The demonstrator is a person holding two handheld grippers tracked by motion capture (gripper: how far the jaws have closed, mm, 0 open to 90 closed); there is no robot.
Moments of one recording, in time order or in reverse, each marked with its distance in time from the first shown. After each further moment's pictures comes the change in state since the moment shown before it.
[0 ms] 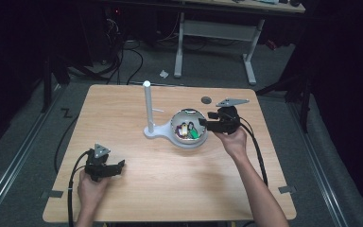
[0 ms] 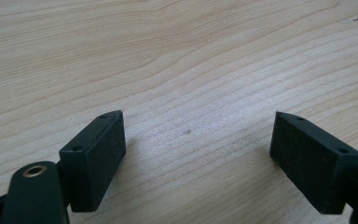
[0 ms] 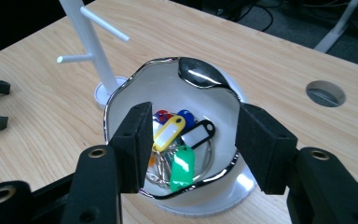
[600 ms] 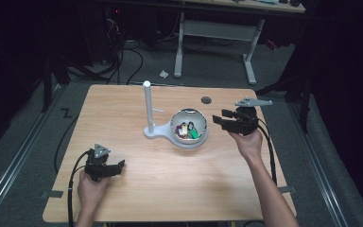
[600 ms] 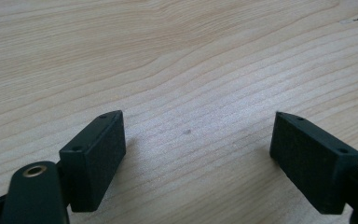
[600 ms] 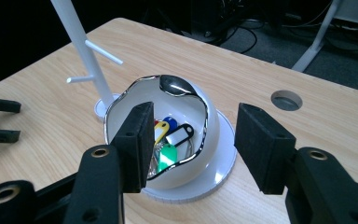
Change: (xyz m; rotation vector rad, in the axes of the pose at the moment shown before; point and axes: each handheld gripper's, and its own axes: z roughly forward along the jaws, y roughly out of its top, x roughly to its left) left arm 0.000 0.000 0.000 0.000 0.000 0.000; right arm -0.012 -0.006 -0.051 -0.086 -0.020 0.042
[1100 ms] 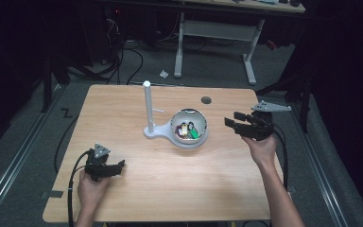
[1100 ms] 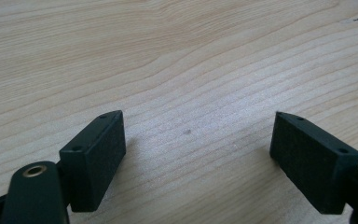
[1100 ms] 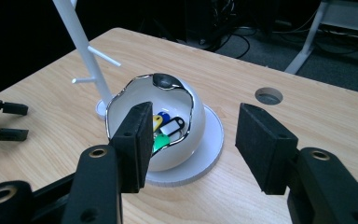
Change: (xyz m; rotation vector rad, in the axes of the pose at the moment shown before) left arm 0.000 0.000 0.000 0.000 0.000 0.000; right arm -0.008 -0.012 -0.039 -0.045 -0.014 0.028
